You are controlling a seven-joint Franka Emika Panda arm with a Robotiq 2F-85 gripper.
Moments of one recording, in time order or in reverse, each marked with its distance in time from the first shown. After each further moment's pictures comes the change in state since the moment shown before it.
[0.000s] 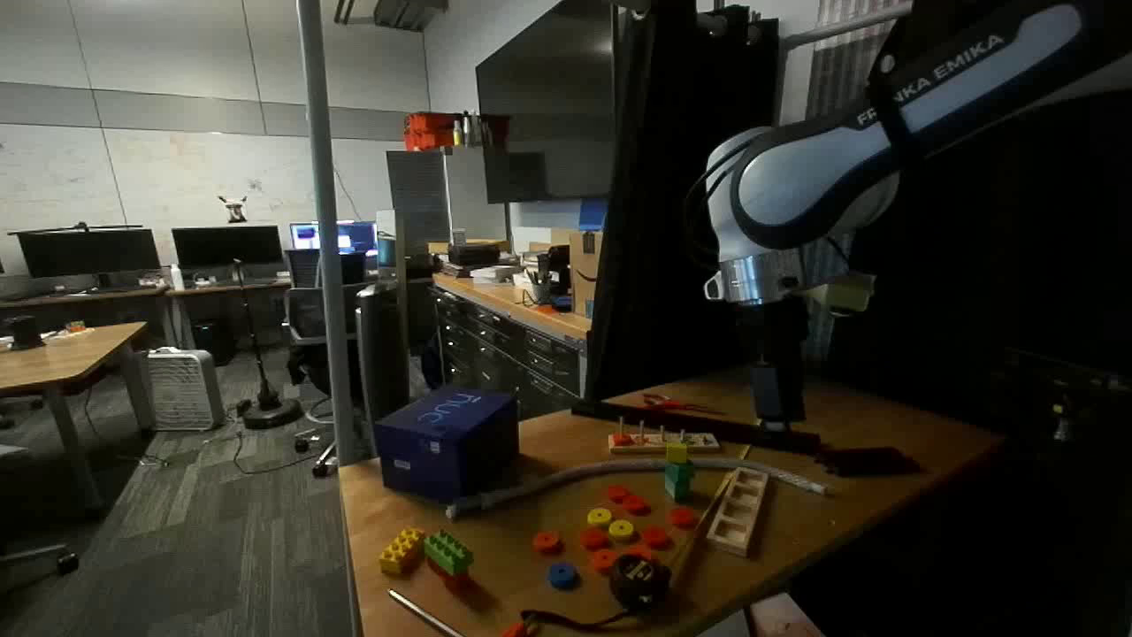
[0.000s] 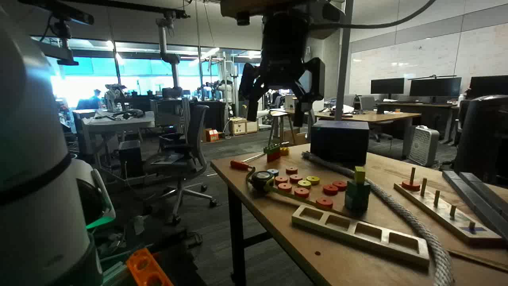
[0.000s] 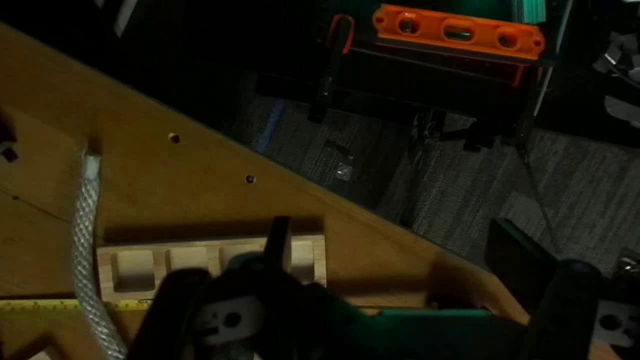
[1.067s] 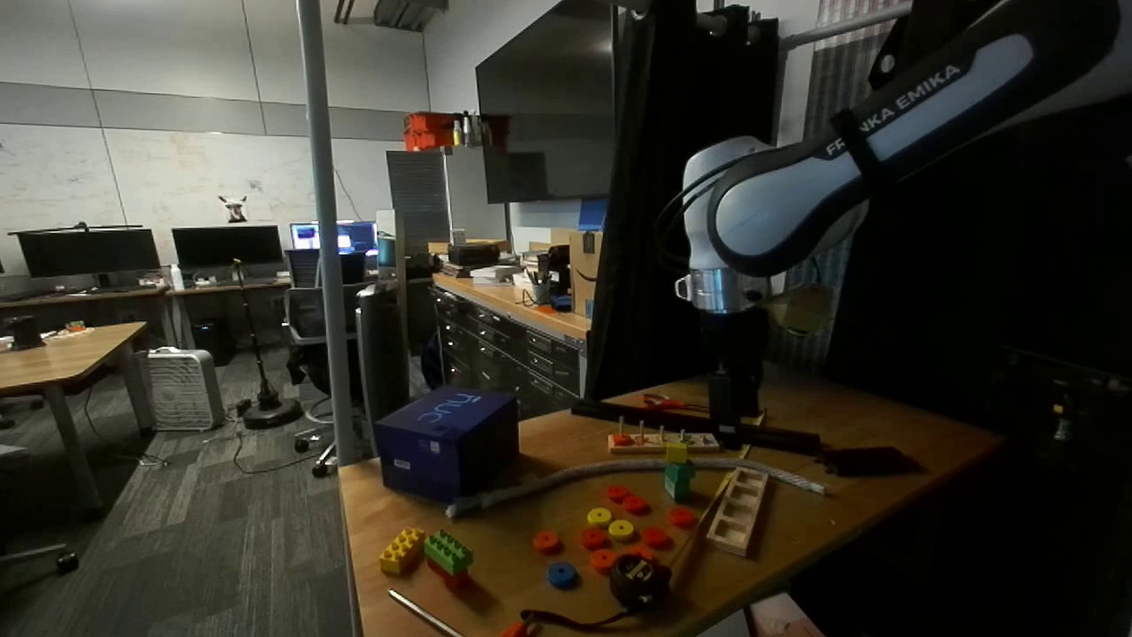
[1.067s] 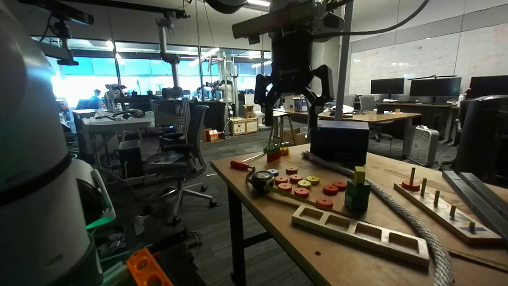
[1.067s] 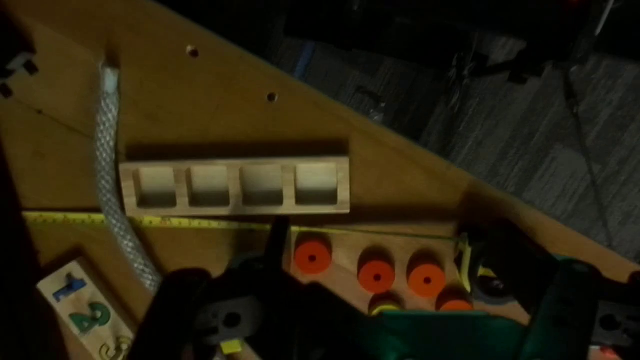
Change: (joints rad) arm 0.003 0.077 0.048 0.009 -0.026 0.205 0.058
